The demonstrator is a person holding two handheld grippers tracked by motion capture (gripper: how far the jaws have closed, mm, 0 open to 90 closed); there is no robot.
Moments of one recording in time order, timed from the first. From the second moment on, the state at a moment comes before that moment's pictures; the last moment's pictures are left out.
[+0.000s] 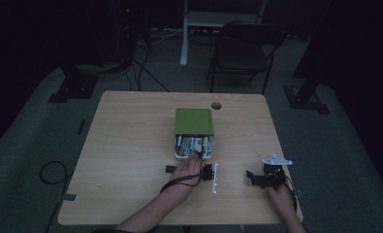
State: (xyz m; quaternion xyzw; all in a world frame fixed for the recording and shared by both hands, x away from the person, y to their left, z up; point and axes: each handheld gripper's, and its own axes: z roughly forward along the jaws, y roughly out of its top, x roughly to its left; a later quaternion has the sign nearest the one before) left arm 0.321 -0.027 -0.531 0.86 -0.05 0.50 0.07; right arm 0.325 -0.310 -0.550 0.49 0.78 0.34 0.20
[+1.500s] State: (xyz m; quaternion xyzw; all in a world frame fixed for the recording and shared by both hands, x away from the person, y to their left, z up) left arm 0.259 -0.023 -0.530 0.87 -0.06 0.48 0.08; right arm 0.325 -0.310 -0.550 0.49 0.78 0.34 0.20
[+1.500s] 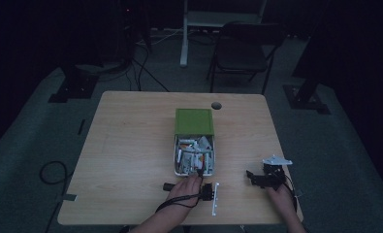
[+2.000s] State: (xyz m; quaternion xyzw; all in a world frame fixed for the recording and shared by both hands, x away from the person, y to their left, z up) left arm 0.251 -0.021 -0.530 0.88 -0.06 0.46 0.09; right arm 0.325 -0.310 -0.550 0.49 0.78 0.34 0.20
